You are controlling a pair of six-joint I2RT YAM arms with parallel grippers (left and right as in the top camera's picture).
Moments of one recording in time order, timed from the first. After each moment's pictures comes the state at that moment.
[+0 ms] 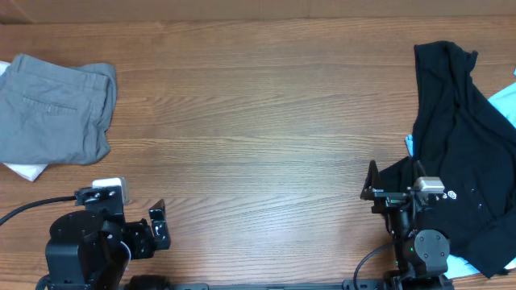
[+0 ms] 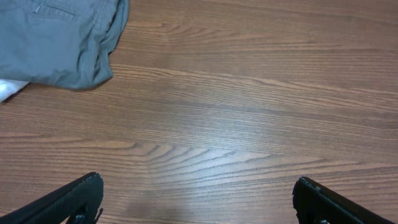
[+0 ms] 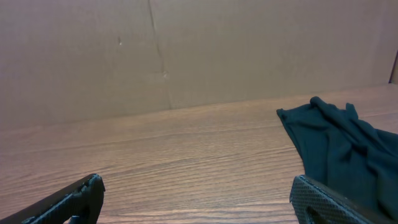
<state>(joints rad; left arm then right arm) -0.04 0.56 1.10 -1.29 -0.02 -0.17 0.09 0.01 0.02 -0.03 0.08 0.14</state>
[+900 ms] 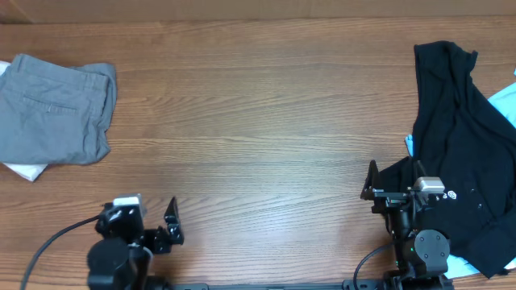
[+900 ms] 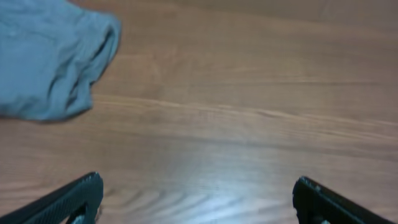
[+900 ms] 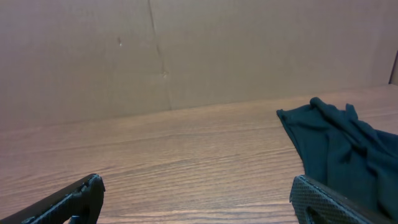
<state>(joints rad) -0.05 0.11 0.49 -0.83 -0.02 -0.16 0.09 0.01 0.02 -0.02 0.08 0.14</state>
